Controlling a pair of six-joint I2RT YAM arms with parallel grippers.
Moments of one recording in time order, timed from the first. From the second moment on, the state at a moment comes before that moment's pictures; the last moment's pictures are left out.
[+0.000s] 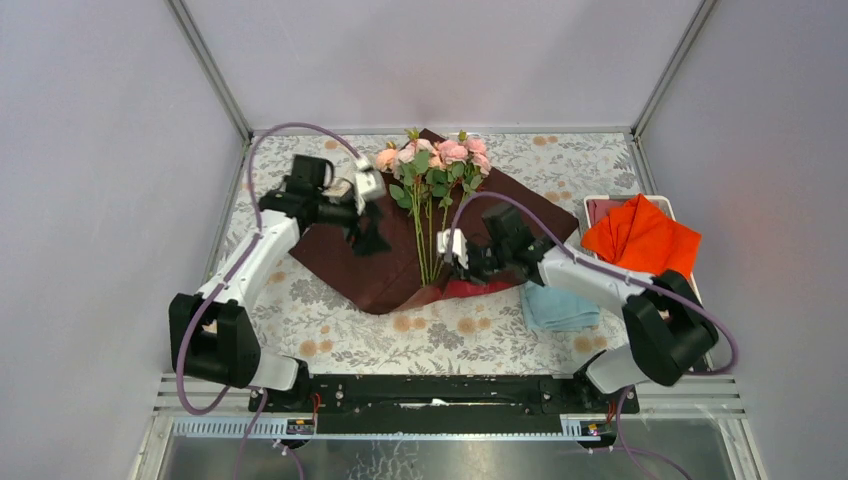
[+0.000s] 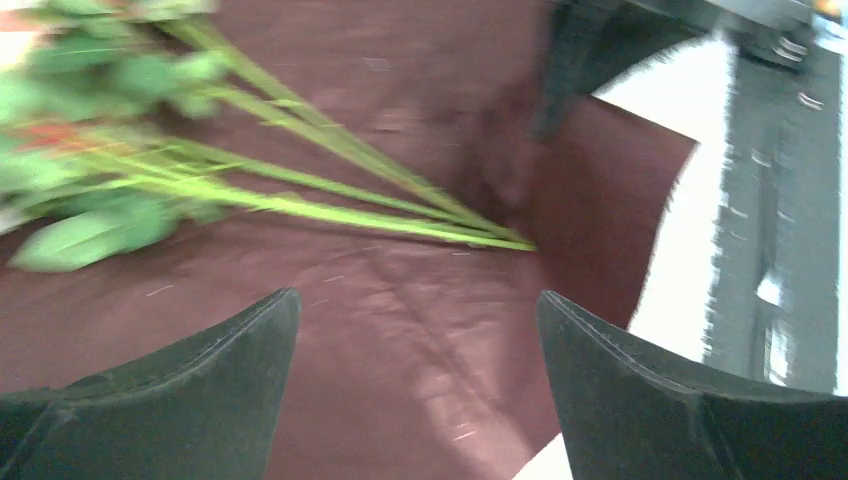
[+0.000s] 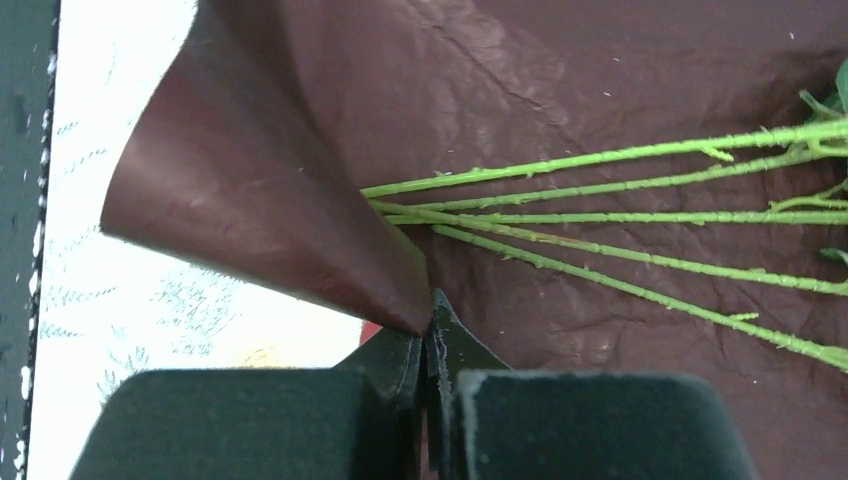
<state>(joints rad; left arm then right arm) -0.11 1.41 1.19 -0.58 0.93 0.64 0.66 1.42 0.81 -0.18 -0.66 -0.75</state>
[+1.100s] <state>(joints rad) -0.46 1.55 0.93 -0.41 0.90 0.52 0.51 1.58 0.93 -0.18 -0.80 -0.41</state>
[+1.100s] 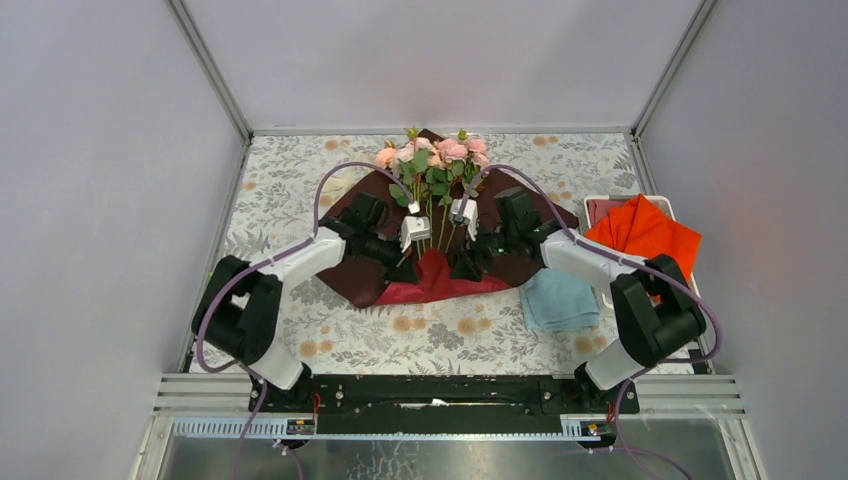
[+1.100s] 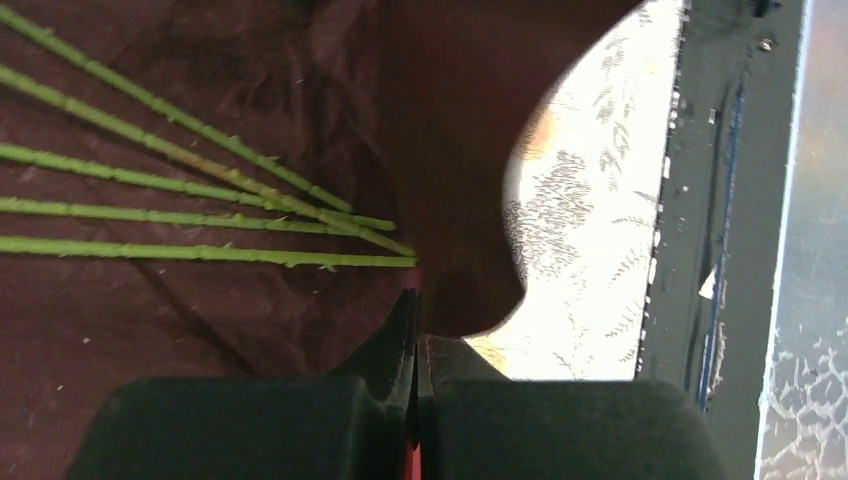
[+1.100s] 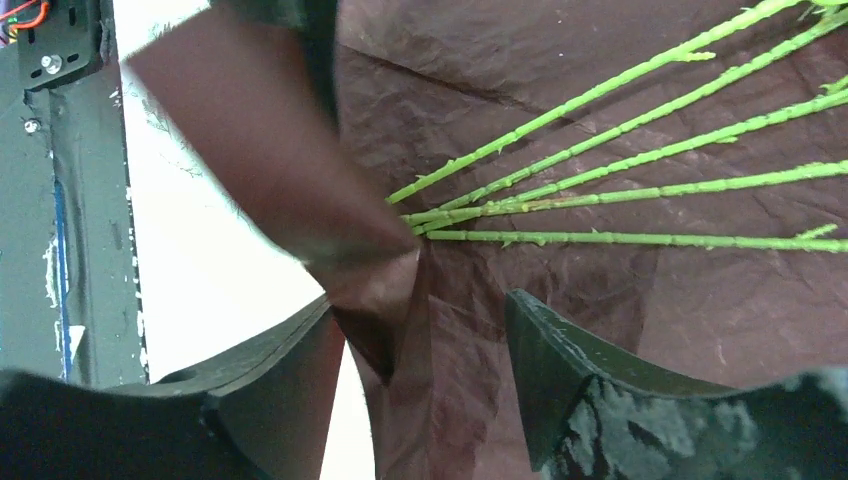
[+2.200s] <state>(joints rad) -0.36 1.77 1.14 -0.40 0.52 0.38 0.42 1.55 0.69 0.08 -0.42 0.16</state>
